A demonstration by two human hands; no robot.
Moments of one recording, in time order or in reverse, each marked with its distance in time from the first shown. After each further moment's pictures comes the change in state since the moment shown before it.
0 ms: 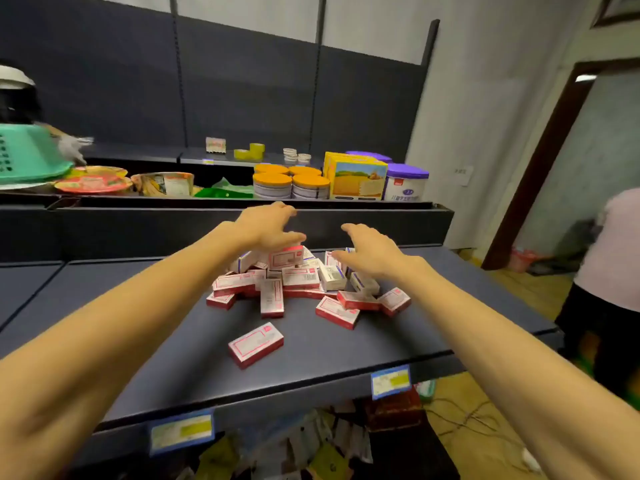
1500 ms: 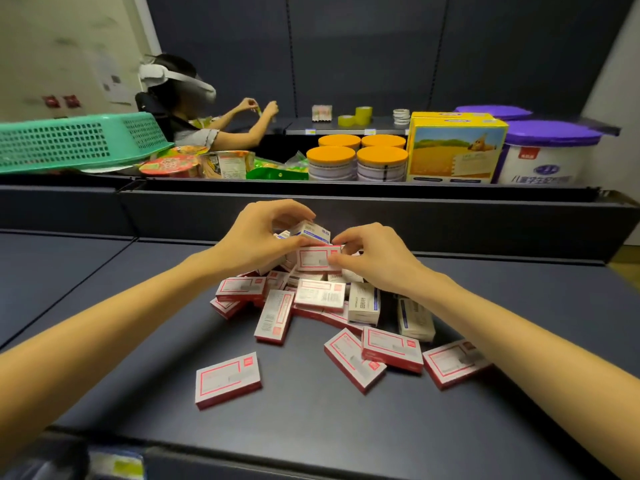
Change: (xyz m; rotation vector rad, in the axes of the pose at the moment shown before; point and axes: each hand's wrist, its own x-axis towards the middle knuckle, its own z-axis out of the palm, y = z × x) left_hand -0.021 -0.011 0.025 -0.429 0.265 -0.140; right_hand 0.088 0.009 0.062 0.542 -0.080 -0.462
